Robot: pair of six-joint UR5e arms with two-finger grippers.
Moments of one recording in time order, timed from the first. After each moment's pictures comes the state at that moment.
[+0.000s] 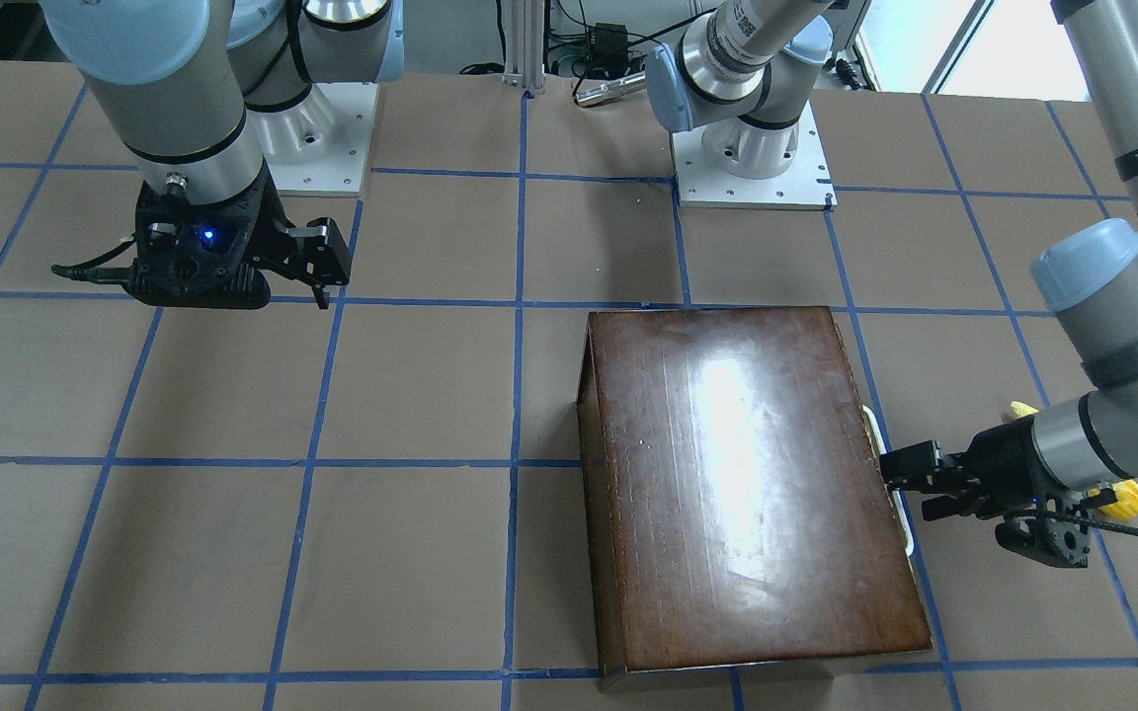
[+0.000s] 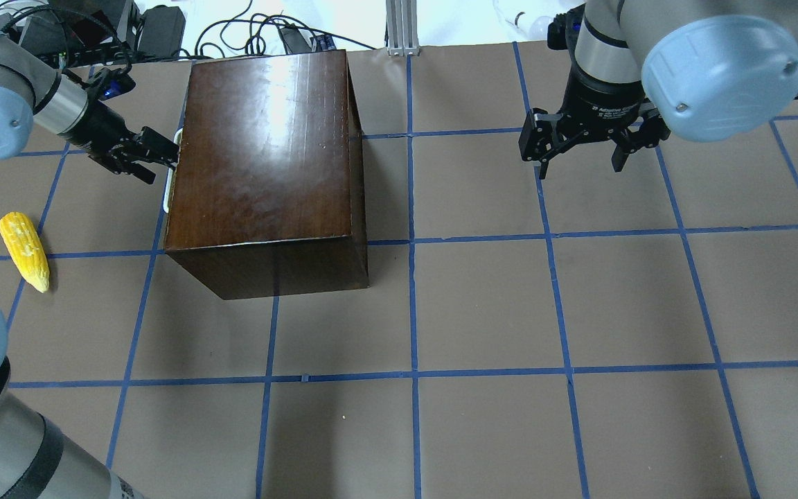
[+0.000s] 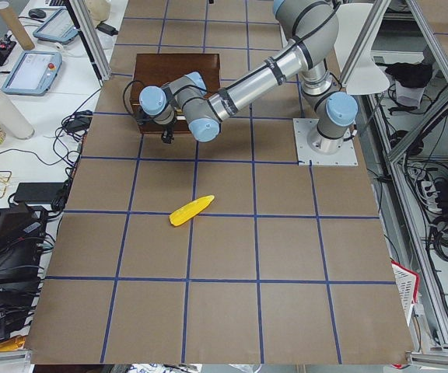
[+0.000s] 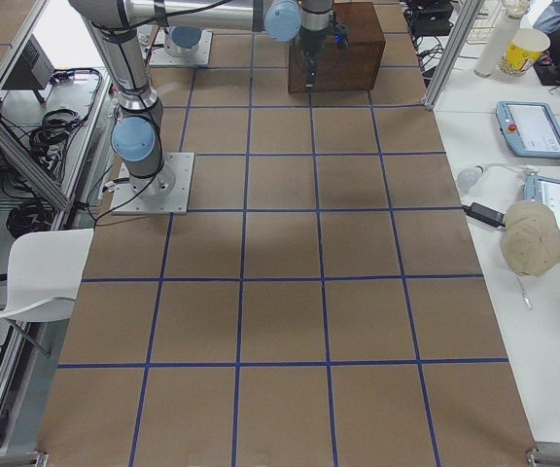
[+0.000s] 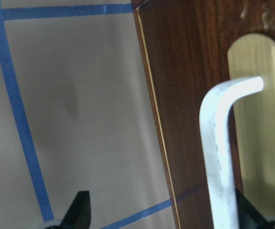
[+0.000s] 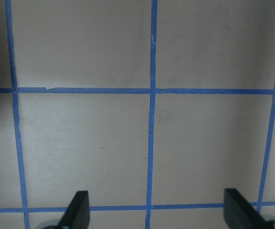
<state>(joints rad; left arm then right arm) -1.16 -2.06 -1.52 -1.35 1.20 0.61 1.65 -1.48 1.58 -1.63 -1.63 0.06</state>
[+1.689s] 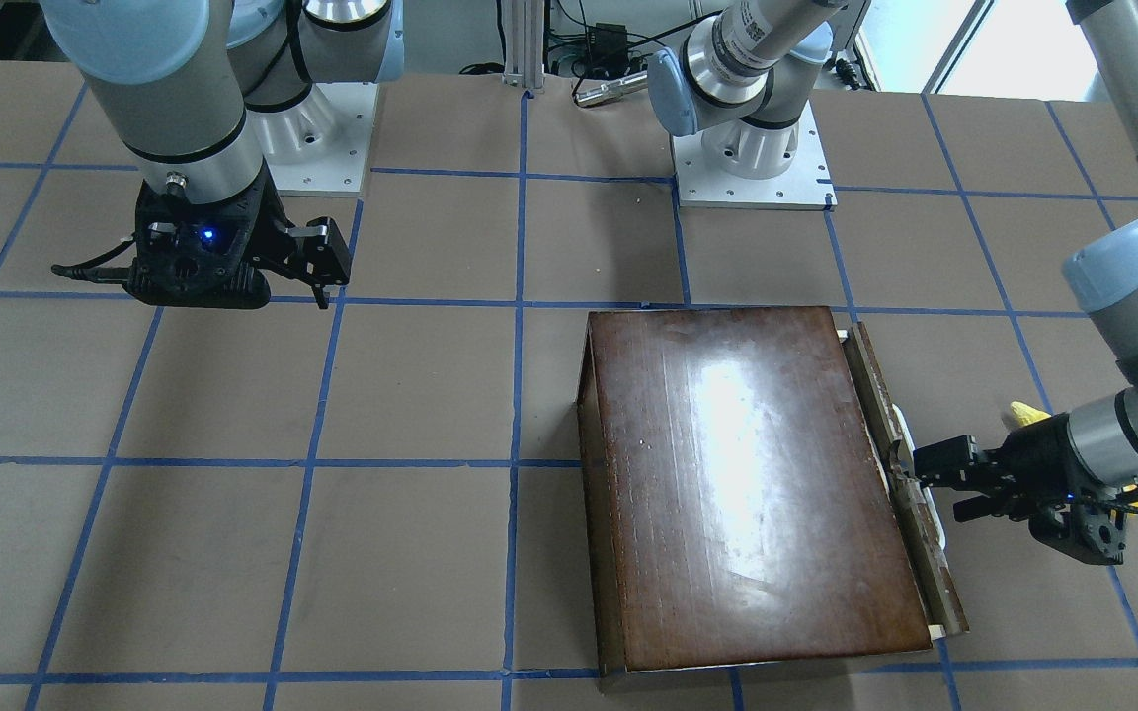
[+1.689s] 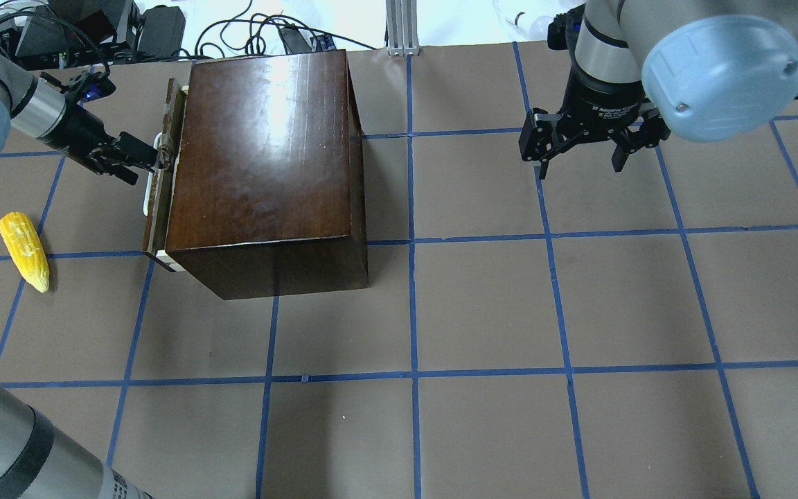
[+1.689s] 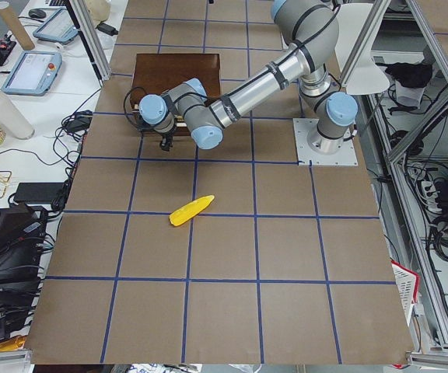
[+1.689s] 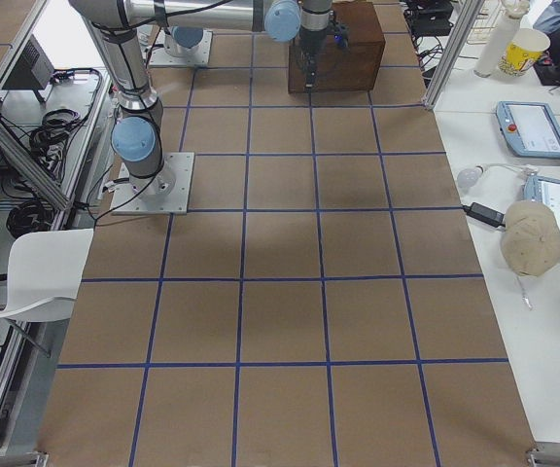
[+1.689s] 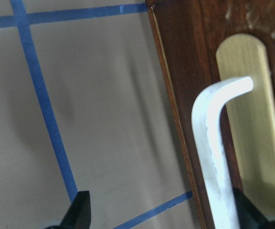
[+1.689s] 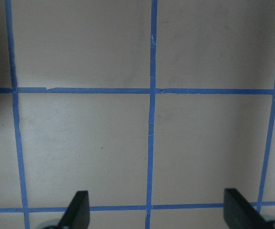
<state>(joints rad) -1.11 -2.06 -1.51 -1.36 1.22 0.72 1.65 -1.48 1.58 -1.63 -1.63 0.06</state>
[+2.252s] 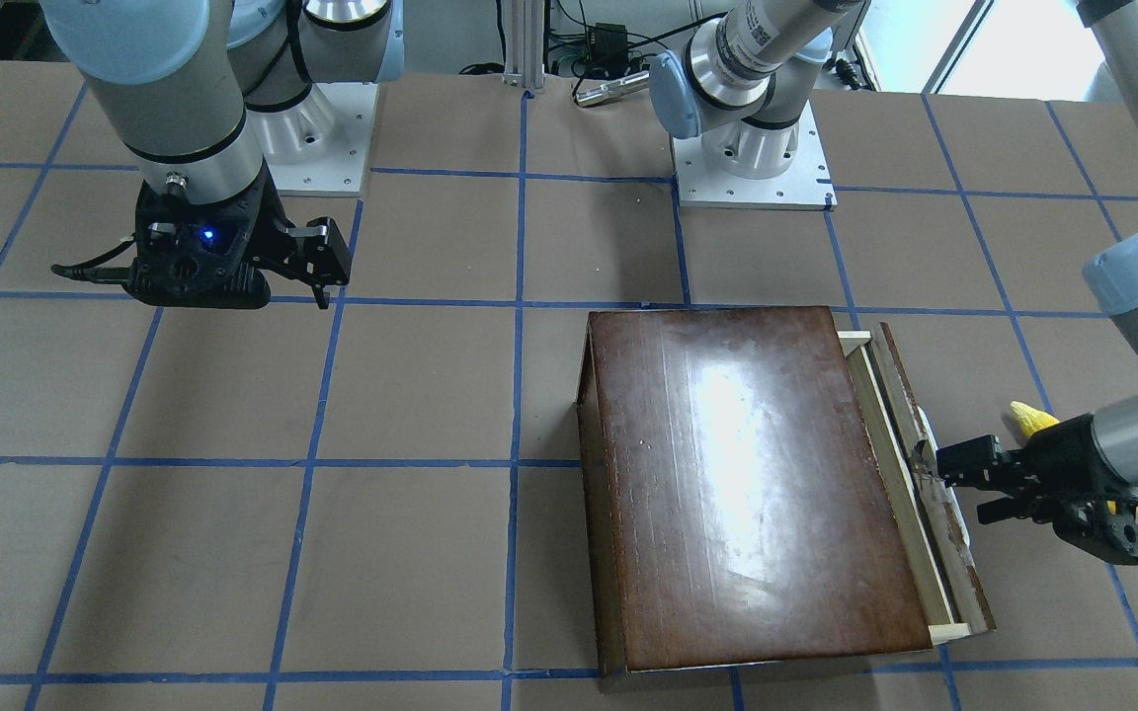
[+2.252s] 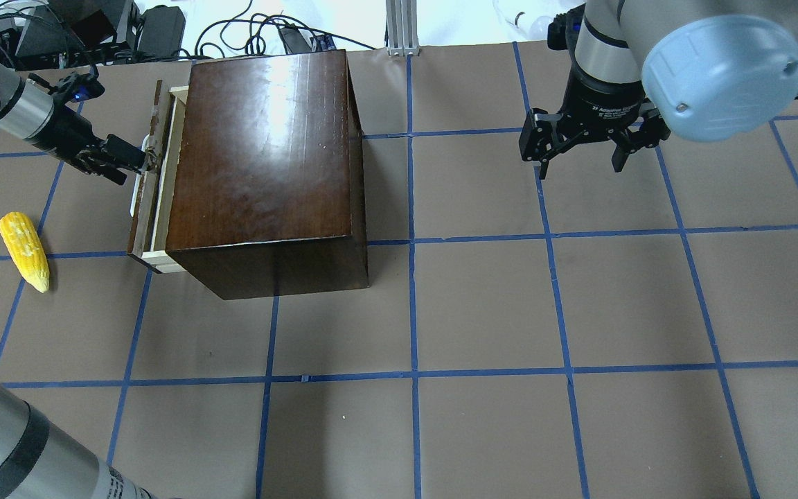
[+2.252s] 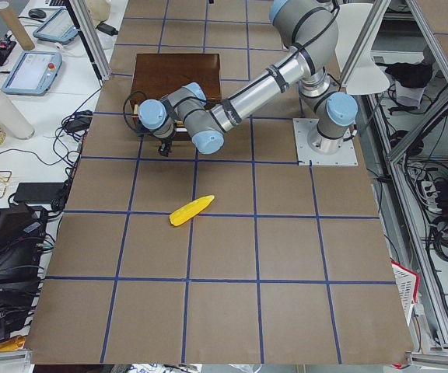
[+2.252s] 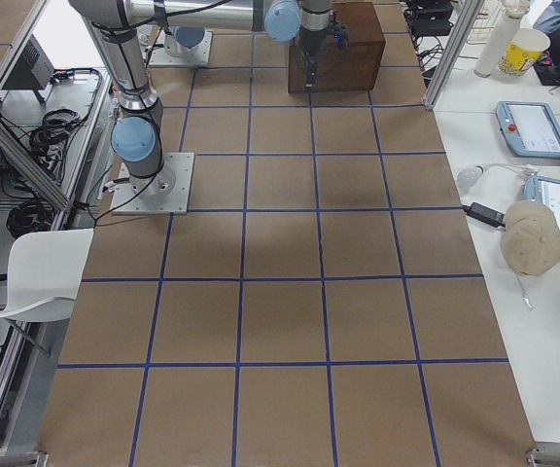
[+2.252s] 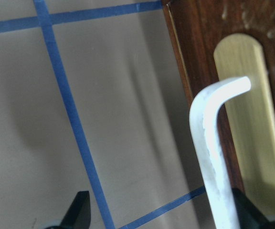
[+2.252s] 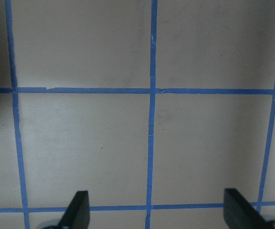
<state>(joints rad) -1.08 -2.08 -1.49 -1.36 1.24 0.77 1.65 -1.48 1.58 -1.63 -1.63 0.06</state>
